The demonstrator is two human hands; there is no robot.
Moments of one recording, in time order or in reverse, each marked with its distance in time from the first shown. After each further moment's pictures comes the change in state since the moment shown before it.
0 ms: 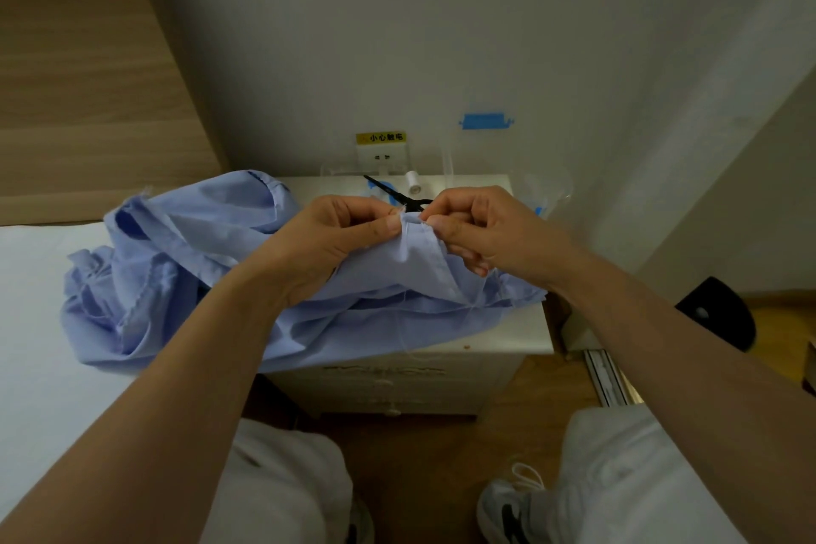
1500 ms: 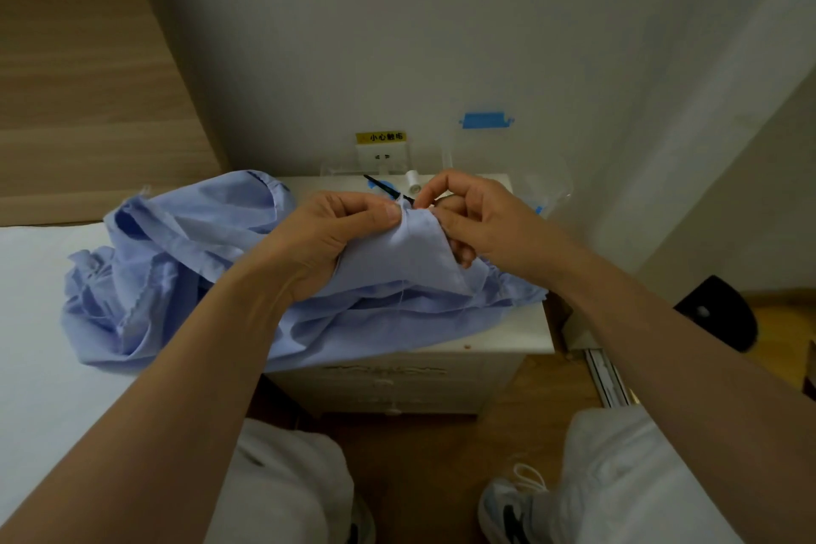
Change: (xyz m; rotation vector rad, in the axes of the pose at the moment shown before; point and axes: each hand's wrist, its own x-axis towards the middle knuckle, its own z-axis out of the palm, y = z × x) left_hand 0.002 0.005 0.003 -0.168 0.050 -0.055; right_hand 0.004 -0.004 0.004 0.002 0.042 -0.043
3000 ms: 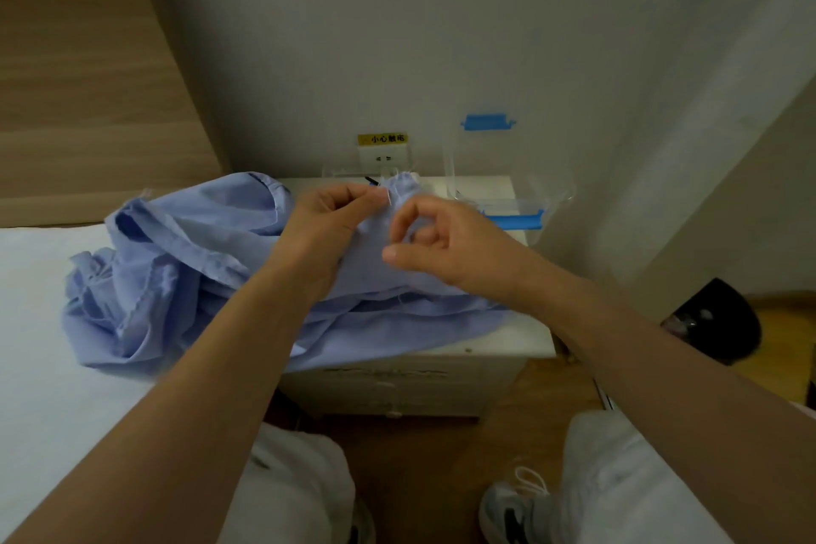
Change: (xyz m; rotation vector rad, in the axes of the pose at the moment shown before) left_hand 0.012 -0.009 0.006 0.042 0.341 0.033; right_hand -0.008 -0.022 0.023 -0.054 -0.084 0.088
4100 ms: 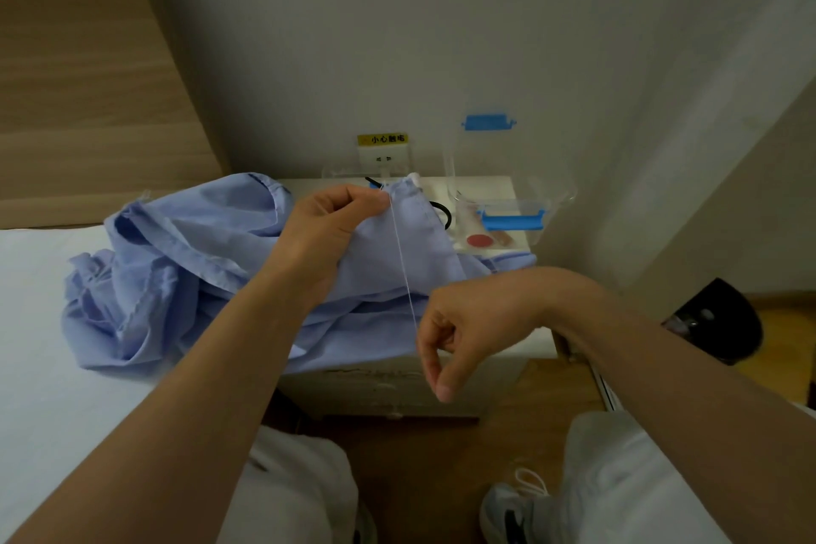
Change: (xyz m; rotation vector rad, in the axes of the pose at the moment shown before) left_hand 0.000 -0.002 -0.001 -0.040 0.013 0.021; right_hand -0.001 0.015 -0.002 -0.425 -0.803 0.166
